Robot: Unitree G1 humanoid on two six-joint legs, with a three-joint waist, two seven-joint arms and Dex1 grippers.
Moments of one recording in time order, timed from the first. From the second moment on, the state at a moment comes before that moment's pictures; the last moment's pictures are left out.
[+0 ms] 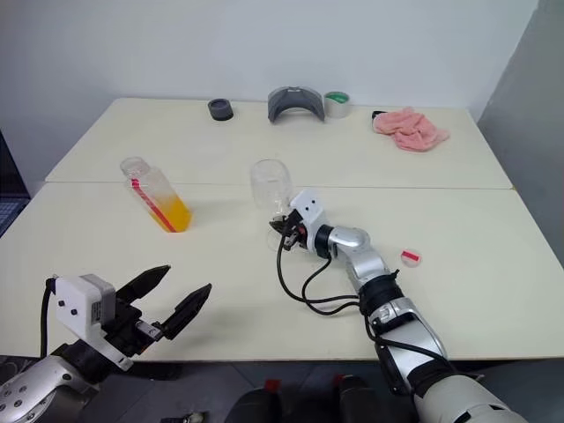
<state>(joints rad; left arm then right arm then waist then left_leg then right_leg) 0.48 0.47 0.47 -0.89 -0.64 0.56 -0.47 -0.85 -0.01 0.18 0.79 0.10 0.01 0.72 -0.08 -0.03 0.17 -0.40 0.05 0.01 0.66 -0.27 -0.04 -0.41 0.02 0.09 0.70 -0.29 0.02</state>
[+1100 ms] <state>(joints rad) 0.11 0.47 0.45 -0.44 -0.46 0.42 -0.35 -0.40 -0.53 -0.07 -0.47 0.67 0.85 0.87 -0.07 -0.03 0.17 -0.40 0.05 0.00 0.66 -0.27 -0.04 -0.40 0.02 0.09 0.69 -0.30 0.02</state>
